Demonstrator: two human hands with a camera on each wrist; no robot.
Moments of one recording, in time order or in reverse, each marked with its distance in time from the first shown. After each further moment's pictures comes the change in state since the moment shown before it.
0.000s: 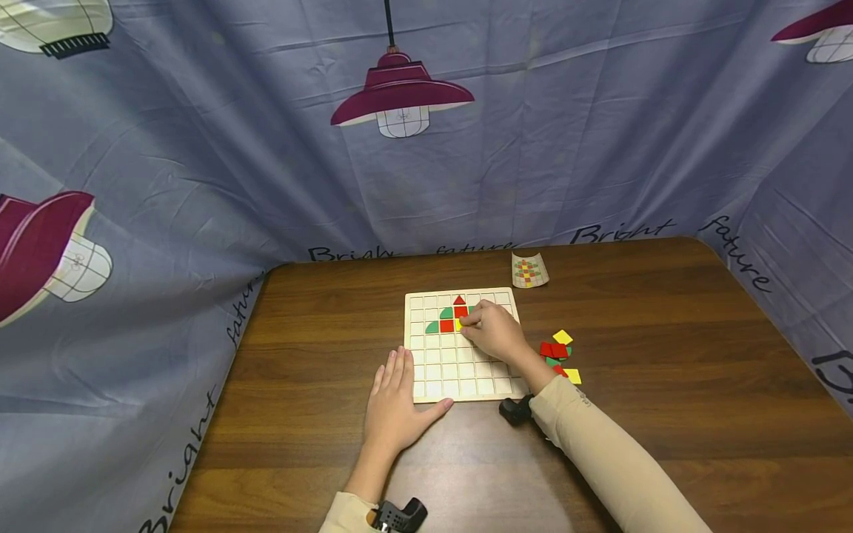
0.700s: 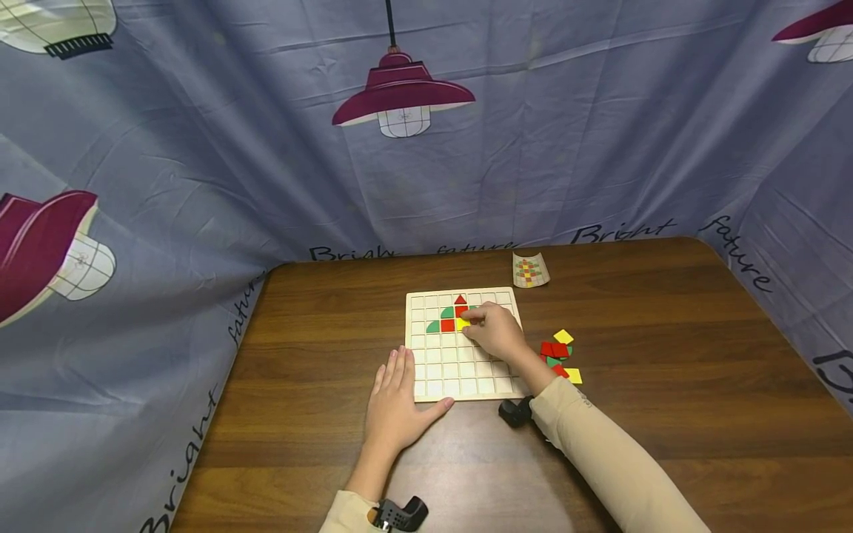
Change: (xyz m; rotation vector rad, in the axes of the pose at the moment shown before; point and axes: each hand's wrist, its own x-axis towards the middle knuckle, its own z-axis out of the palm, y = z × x) left_hand 0.001 0.000 -0.001 -0.001 -0.007 -0.004; right_hand -0.001 -0.001 0.002 0.146 0.011 0.097
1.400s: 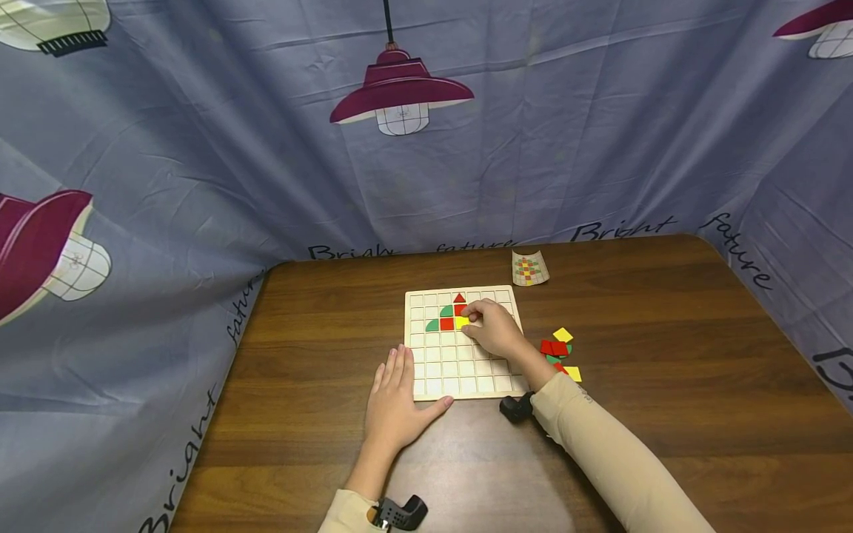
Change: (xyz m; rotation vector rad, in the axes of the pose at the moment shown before) left_hand 0.001 0.000 0.000 0.011 -0.018 -0.007; right_hand 0.005 0.002 -0.001 0.012 -0.062 -0.020
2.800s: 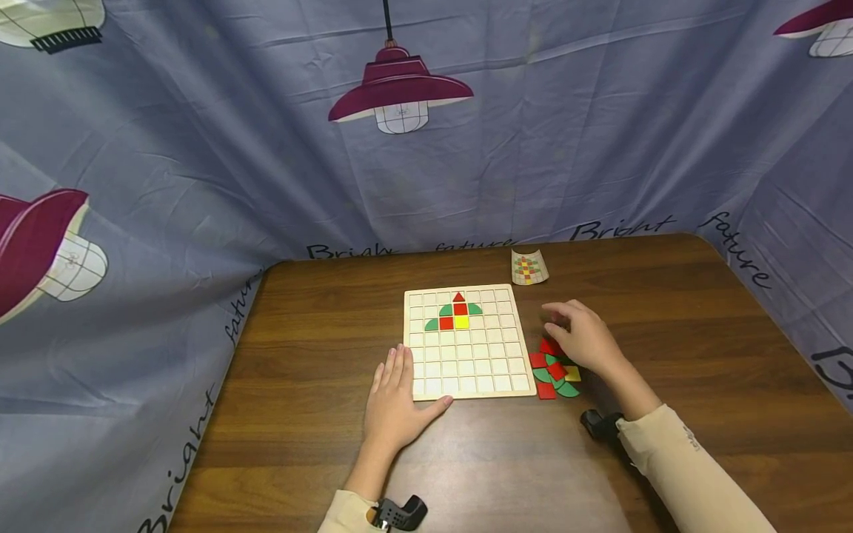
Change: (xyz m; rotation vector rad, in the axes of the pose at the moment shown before) left_hand 0.000 0.000 0.000 -0.021 0.001 -0.007; right_hand -0.069 0.059 -0.098 -0.207 0.116 -0.008
